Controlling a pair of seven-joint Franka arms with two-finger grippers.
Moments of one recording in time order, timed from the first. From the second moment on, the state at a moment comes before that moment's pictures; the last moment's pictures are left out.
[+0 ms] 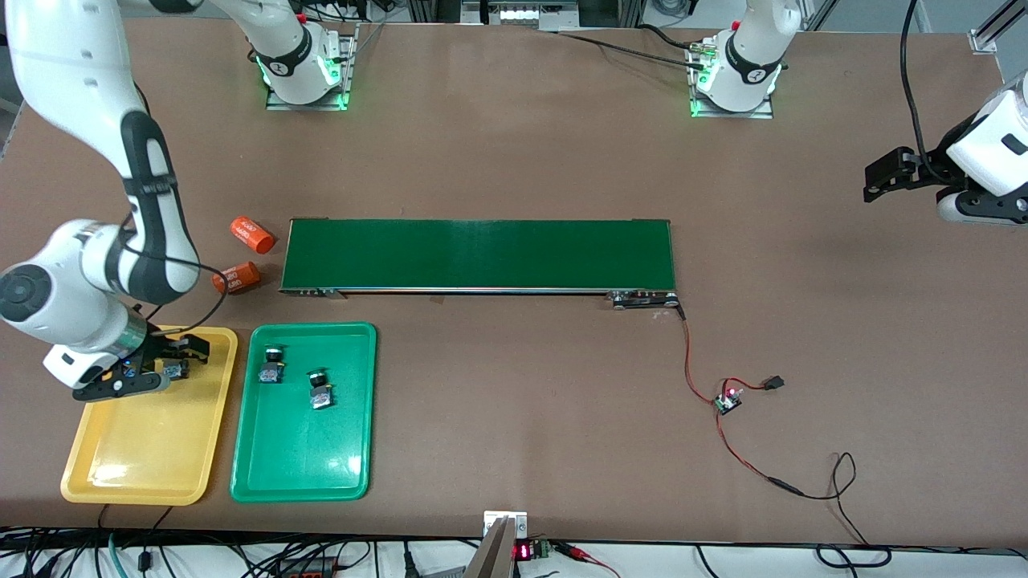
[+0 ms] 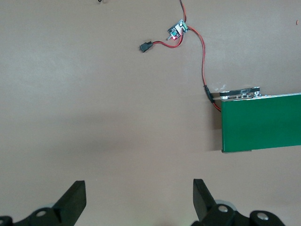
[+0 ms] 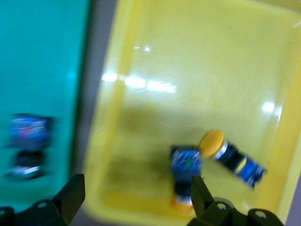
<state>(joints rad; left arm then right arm) 0.02 0.01 -0.04 -1.60 0.03 1.53 0.06 0.13 0.59 -0.26 -1.60 0.12 2.24 -0.32</state>
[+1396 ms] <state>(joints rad) 0.02 0.02 -0.04 -1.60 0.03 1.53 0.06 0.07 0.05 -0.08 -1.63 -0.02 1.52 -0.11</state>
